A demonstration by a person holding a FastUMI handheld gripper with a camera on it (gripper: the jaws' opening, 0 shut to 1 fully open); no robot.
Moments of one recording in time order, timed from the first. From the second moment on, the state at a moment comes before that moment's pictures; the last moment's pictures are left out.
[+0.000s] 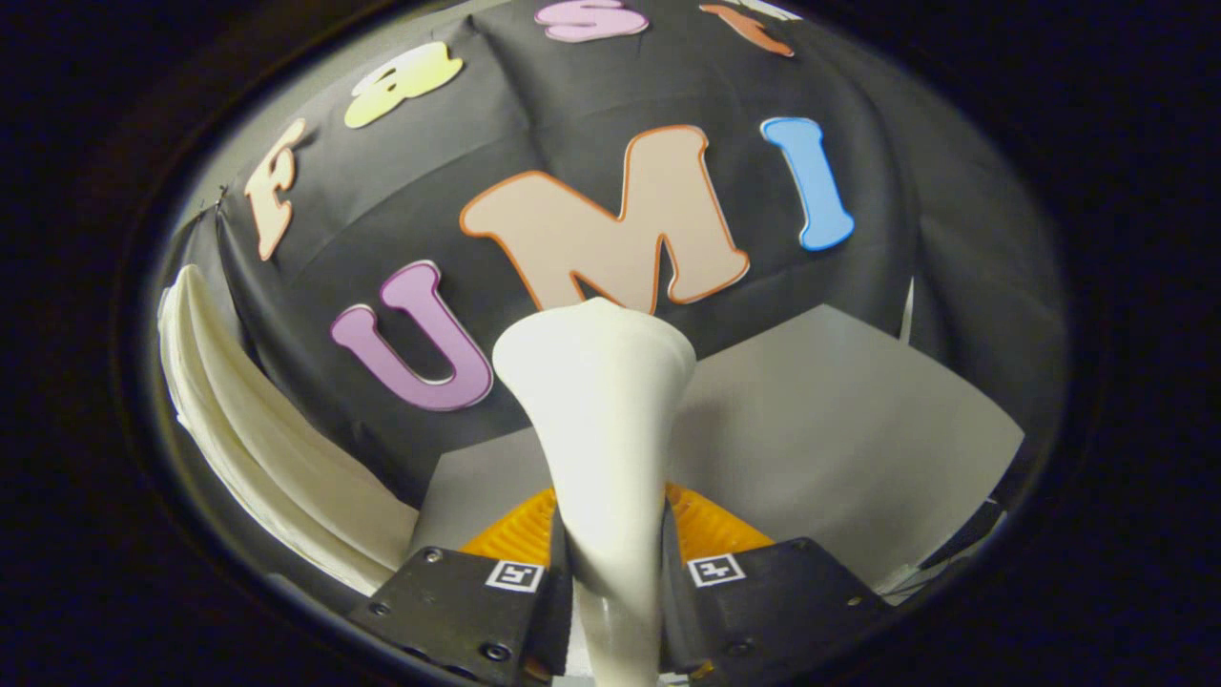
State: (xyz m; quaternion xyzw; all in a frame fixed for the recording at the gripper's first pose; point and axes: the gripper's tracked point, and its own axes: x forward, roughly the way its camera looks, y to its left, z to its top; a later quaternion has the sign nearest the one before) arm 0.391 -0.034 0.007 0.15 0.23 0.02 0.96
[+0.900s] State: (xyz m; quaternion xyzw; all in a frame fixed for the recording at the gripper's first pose) arm 0.244 0.169 0.111 0.01 0.06 0.08 1.00
